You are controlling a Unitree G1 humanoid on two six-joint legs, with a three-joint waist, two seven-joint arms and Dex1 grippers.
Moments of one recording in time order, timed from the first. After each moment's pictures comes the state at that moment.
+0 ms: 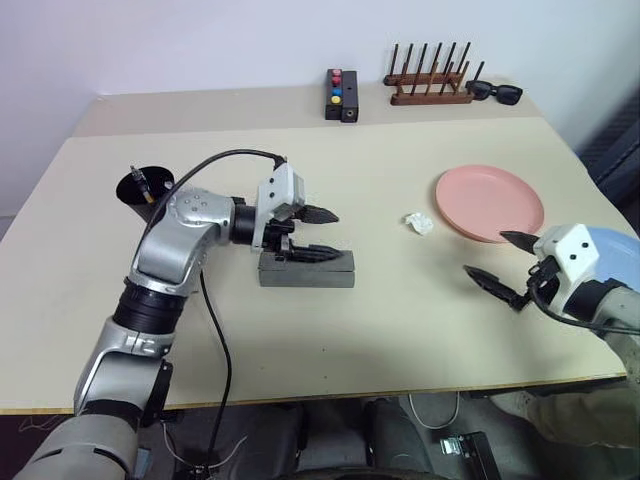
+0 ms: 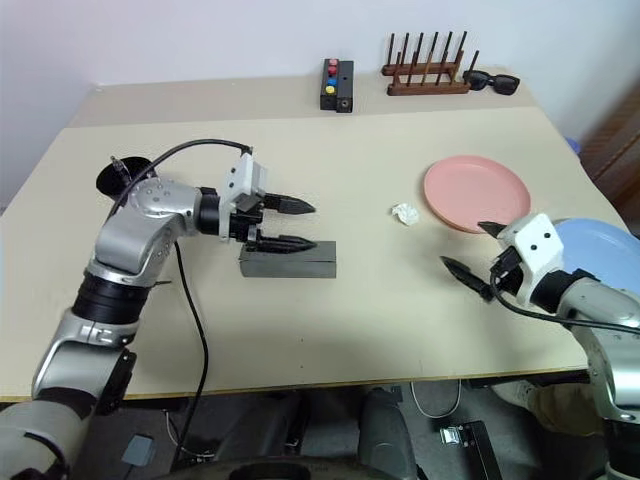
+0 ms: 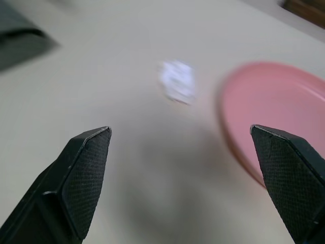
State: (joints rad) left arm -0.70 0.46 -0.17 -0.04 -0.31 0.53 -1.21; right arm 0.06 -0.84 -0.37 -0.28 0.39 0.41 0.72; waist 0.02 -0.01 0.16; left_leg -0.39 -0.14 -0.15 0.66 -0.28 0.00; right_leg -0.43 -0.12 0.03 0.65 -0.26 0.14
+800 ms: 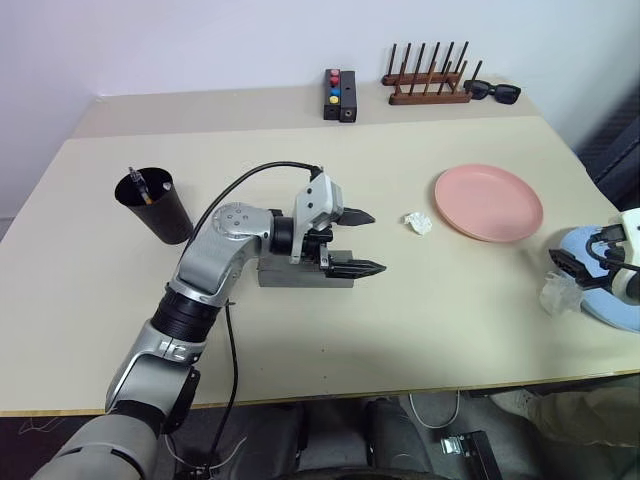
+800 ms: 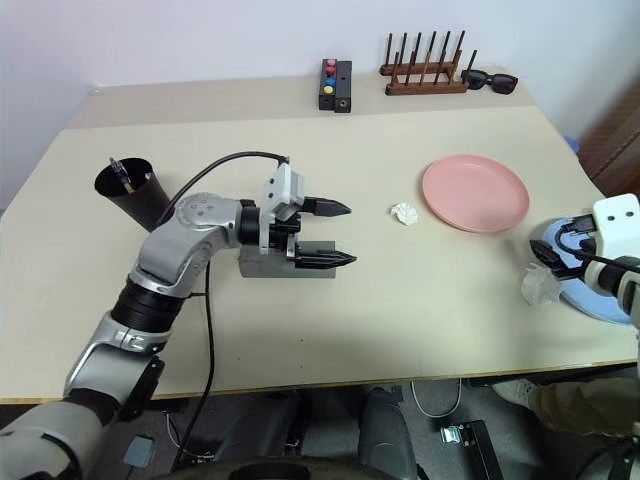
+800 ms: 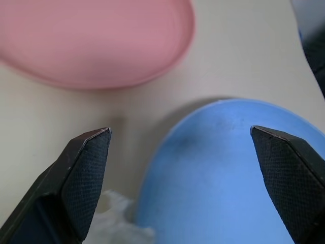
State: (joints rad) left arm -0.72 0.34 -0.26 0.00 -0.33 0.48 -1.11; right arm -0.14 -0.91 -0.44 0.07 0.28 0.69 0.53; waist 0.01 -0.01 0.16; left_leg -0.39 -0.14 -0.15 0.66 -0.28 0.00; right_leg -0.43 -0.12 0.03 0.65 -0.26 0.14
